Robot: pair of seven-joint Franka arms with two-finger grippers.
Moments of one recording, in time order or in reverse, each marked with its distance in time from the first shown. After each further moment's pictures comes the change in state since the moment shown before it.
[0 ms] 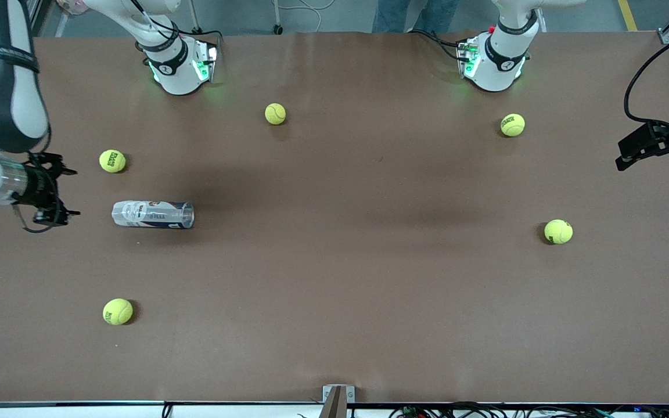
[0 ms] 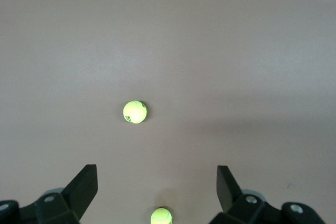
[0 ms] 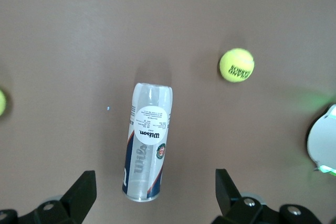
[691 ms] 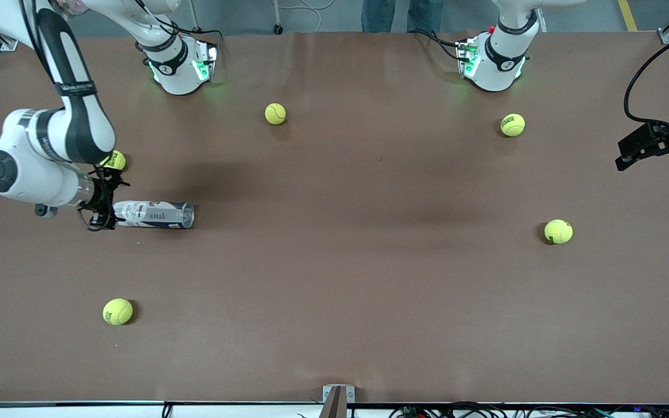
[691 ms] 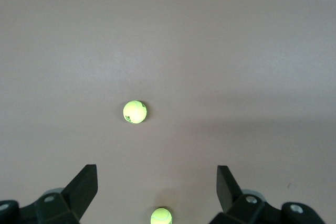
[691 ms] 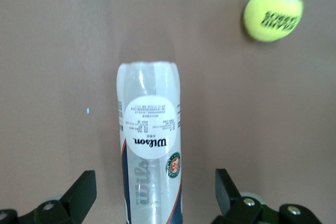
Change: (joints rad) left arm 0.000 0.000 0.000 0.000 0.000 0.000 0.000; right arm 0.038 0.001 0.002 -0.346 0.040 0.432 0.168
